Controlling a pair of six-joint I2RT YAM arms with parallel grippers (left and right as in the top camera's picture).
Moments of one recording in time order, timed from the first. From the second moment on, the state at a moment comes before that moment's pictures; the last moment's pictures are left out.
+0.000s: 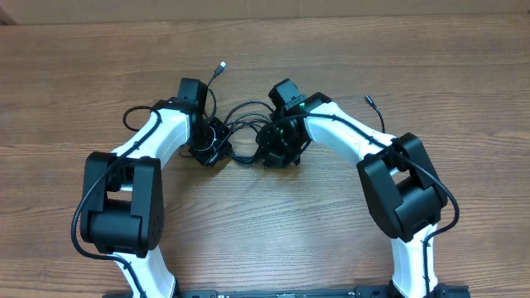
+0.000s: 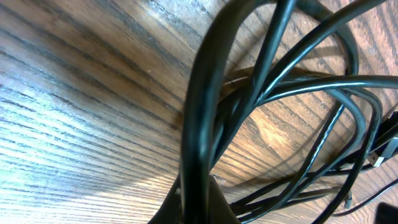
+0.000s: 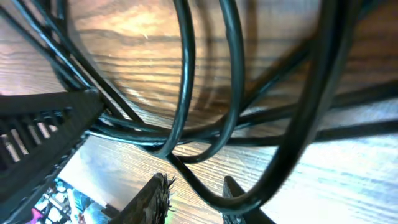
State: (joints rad) left arm -0.16 1.95 1.23 -0.71 0.41 -0.96; right arm 0.54 2.14 1.51 -0.76 -0.57 0.75
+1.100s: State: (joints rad) left arm -0.16 1.95 1.23 -0.72 0.42 -0.96; right arm 0.63 2.14 1.51 -0.78 -0.19 0.99
